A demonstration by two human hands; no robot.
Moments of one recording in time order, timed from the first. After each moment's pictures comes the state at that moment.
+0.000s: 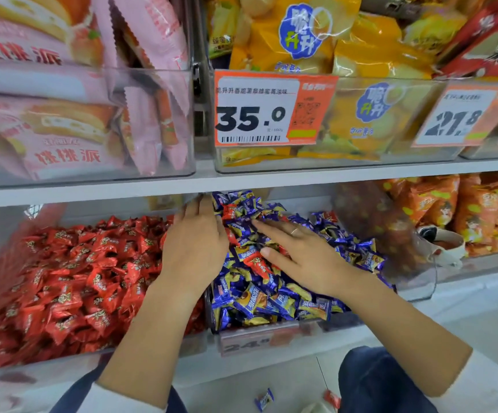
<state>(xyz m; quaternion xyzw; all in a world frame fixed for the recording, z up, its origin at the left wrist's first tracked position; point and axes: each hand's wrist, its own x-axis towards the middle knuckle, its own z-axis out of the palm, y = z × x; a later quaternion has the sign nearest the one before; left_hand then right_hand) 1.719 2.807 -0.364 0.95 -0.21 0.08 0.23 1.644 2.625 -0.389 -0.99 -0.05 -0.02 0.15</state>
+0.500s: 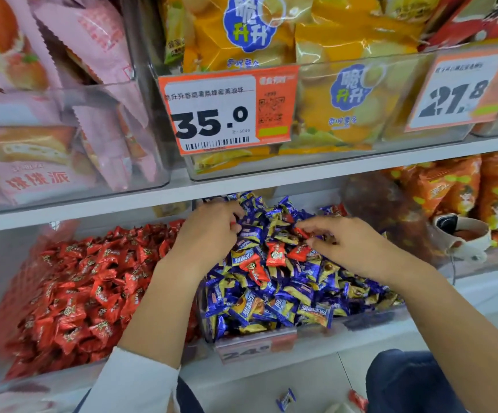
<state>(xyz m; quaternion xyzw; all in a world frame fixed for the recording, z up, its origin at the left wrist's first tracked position) 1.738 2.777 -0.353 0.94 -0.30 0.00 0.18 1.628 2.571 -0.369 -0.96 0.03 -0.02 0.26</state>
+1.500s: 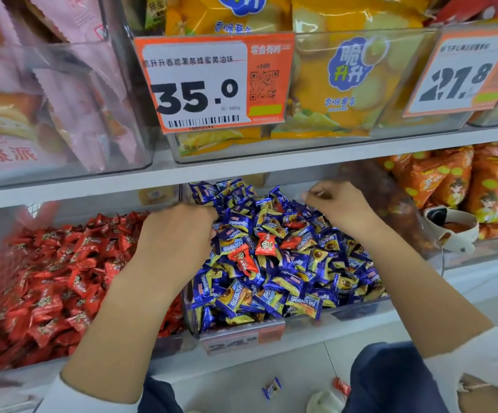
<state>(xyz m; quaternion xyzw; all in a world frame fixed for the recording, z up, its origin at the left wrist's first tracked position) 1.711 2.798 -0.343 0.95 -0.30 0.09 0.00 1.668 2.547 -0.379 -0.91 0.21 -0.09 0.36</state>
